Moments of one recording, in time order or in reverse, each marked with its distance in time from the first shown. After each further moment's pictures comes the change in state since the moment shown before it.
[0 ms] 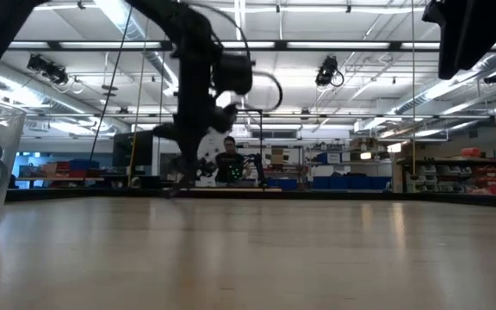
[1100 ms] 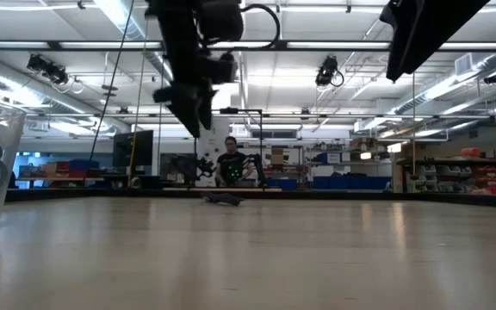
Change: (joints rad) left arm -0.138 -0.221 -0.109 0.151 0.113 -0.106; right arm -0.088 0.000 0.000 0.114 0.062 -0.268
